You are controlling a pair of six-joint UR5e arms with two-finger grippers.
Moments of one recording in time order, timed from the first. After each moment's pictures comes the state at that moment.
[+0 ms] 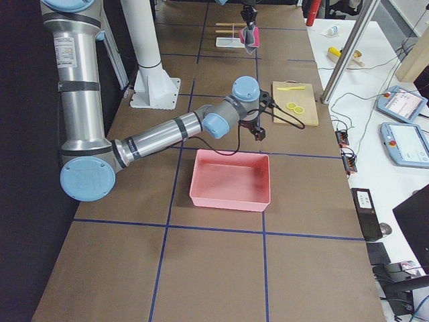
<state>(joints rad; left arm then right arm) -0.98 -1.97 -1.94 -1.86 -2.31 -1.76 1.18 -1.47 1.92 -1.21 2.42 0.02</state>
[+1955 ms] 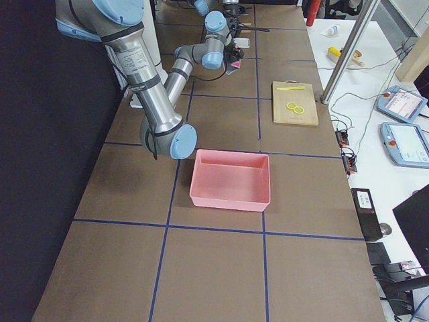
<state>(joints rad) -0.69 -2.24 -1.96 -1.87 -2.13 -2.36 0.59 -1.01 2.00 -1.20 1.91 0.26</state>
